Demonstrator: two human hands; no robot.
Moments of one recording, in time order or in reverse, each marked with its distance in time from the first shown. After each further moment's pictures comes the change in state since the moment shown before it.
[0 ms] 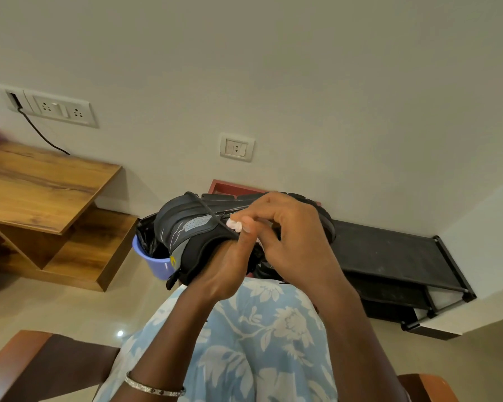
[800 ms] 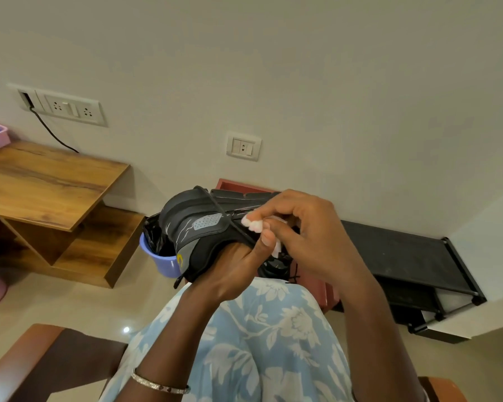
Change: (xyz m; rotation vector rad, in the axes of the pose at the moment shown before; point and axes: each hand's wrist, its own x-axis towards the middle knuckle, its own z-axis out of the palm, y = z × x) left_hand -0.006 0.003 -0.003 0.078 -0.035 0.054; right_hand 0.001 0.012 -0.015 0.043 -0.070 0.013
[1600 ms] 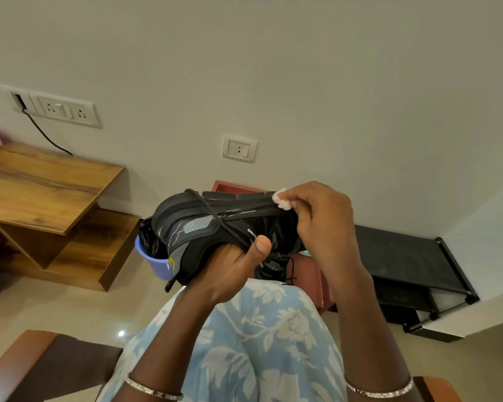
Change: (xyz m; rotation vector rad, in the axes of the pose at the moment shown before) left_hand 0.001 0.000 -0.004 0.138 0.037 -0.145; right_hand 0.016 0.025 0.000 -0.235 0.302 0.096
